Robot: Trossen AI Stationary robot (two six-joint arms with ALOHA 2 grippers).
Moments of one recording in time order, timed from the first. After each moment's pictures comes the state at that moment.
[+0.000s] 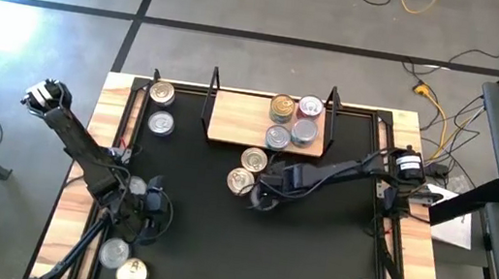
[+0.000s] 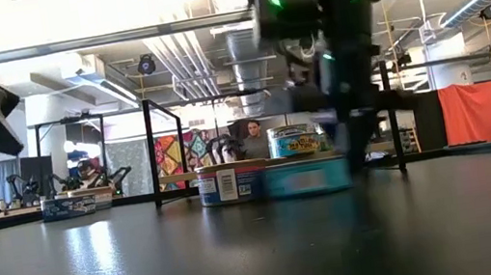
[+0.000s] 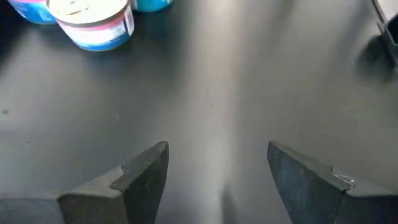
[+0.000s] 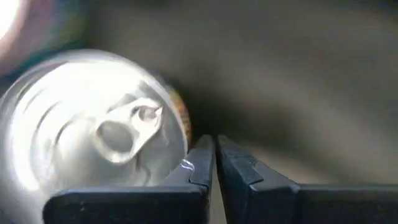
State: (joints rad) left arm -0.82 1.11 0.49 -0.29 -0.58 -0.76; right arm 0.07 1.90 1.22 -0.72 0.14 1.15
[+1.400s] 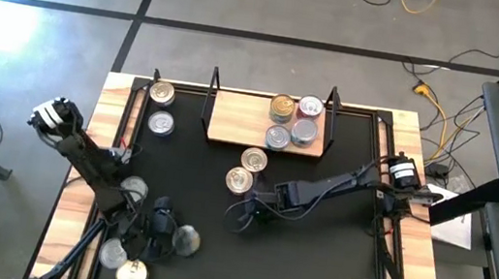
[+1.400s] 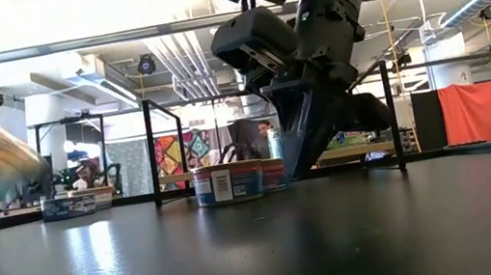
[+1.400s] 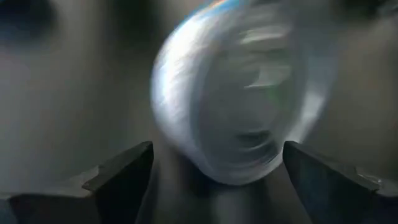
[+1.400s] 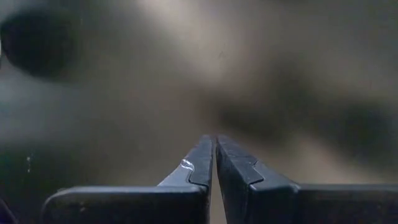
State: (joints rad) left arm -0.88 1.43 0.47 0.03 -0.50 -0.75; right arm 0.19 1.95 1.28 -0.44 -0.08 1.05
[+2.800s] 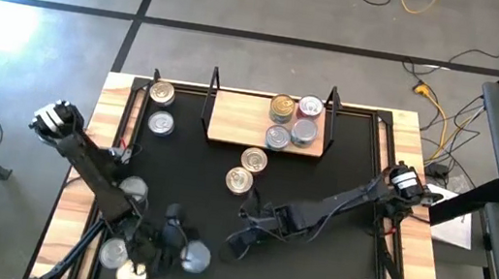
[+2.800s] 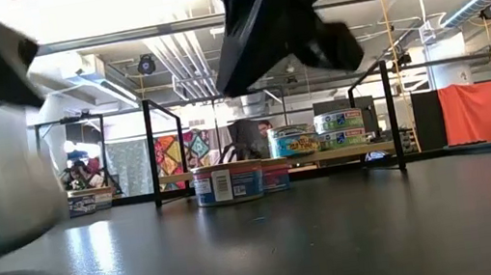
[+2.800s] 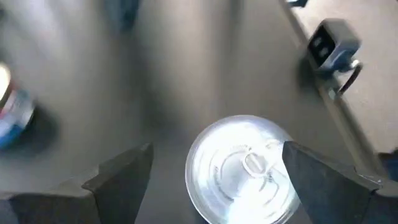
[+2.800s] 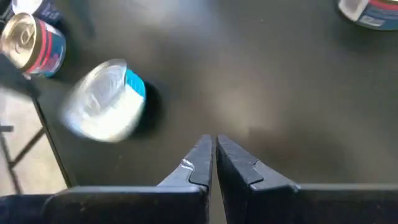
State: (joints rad) left arm -0.82 1.48 0.75 -0.04 -0.54 -0.51; right arm 0.37 1.96 1.47 -0.47 0.18 1.07
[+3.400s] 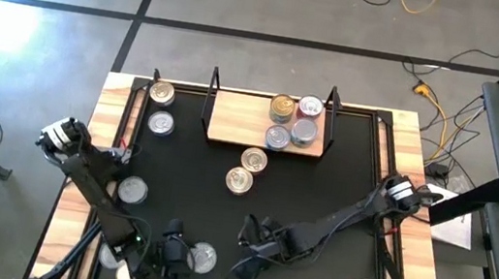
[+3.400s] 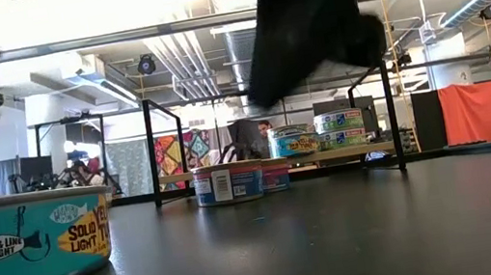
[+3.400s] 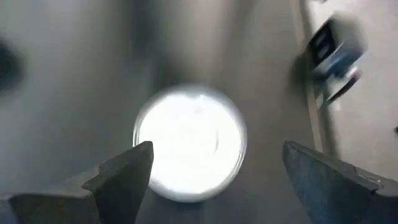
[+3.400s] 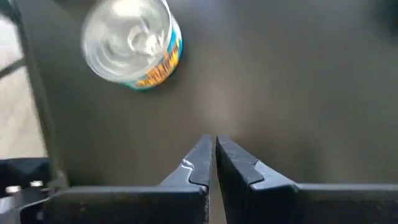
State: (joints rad) left arm -0.89 1.67 0.97 -0.26 -0.55 -0.87; right arm 0.48 2.03 1.50 -0.50 0.21 0.91
